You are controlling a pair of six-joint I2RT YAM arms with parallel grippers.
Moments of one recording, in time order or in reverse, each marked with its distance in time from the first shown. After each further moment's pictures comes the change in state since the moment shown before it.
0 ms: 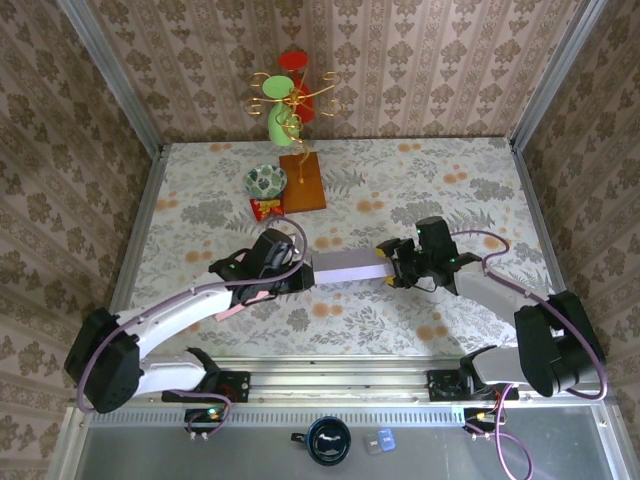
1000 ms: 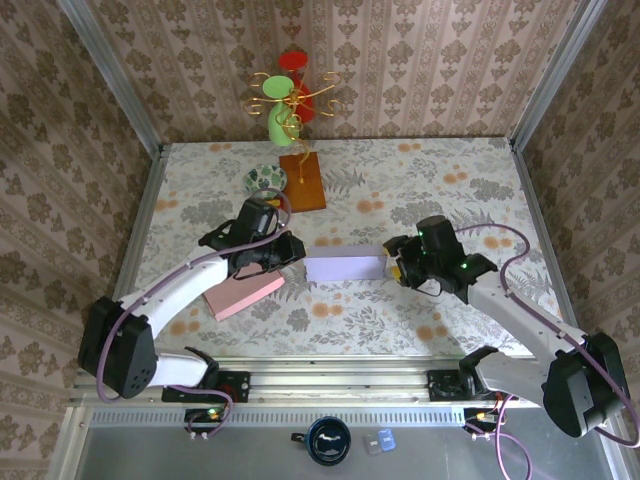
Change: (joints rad) left arm 0.202 0.084 0.179 -0.108 0.155 -0.027; right arm 0.109 -0.219 0.148 -0.333 0.257 0.005
